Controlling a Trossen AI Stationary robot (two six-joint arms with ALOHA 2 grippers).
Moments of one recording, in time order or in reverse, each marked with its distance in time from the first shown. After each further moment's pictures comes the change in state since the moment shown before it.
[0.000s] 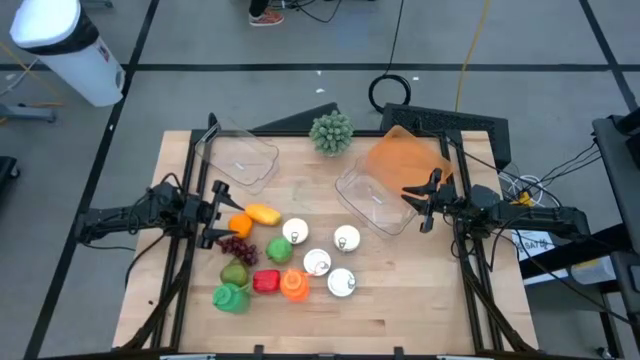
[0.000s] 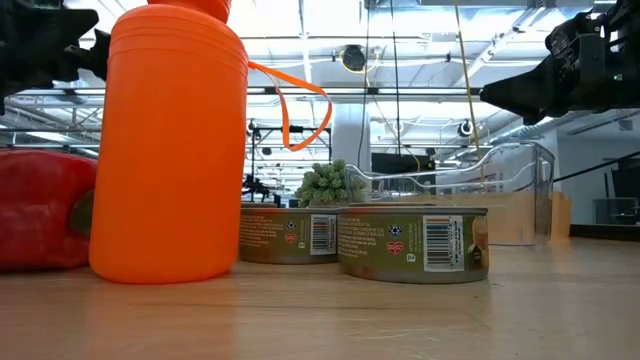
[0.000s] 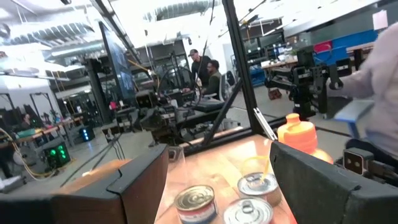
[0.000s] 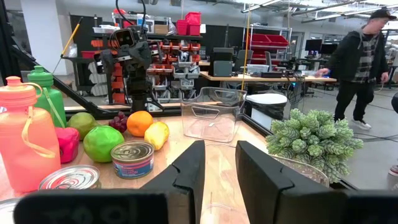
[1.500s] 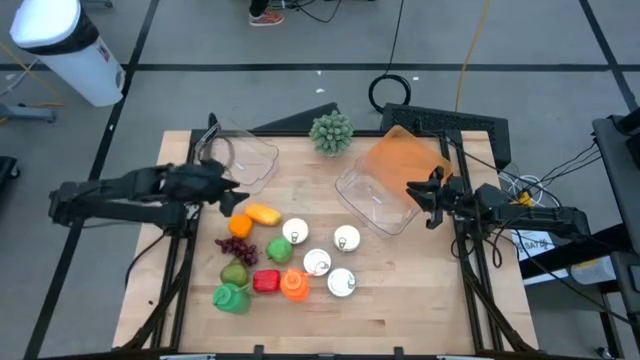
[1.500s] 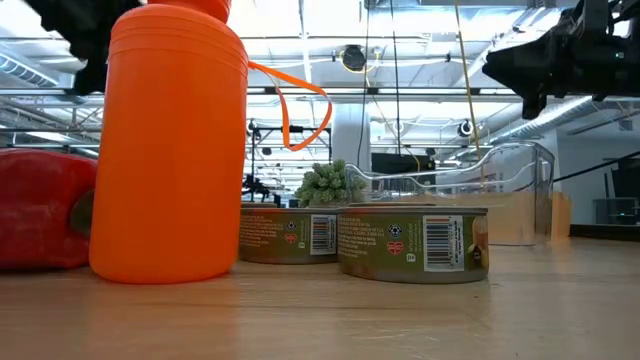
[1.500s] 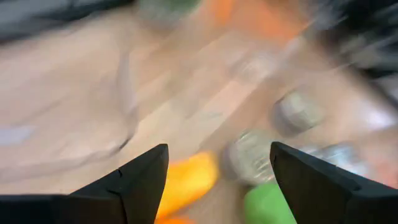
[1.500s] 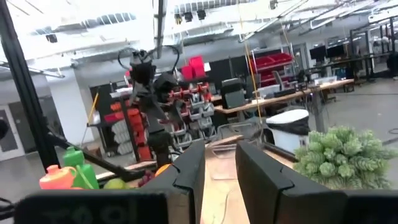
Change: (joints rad) left arm -0.027 0.690 0.727 -1.011 -0.629 -0.883; right arm 0.002 0.002 0.000 0.170 -0.001 0.240
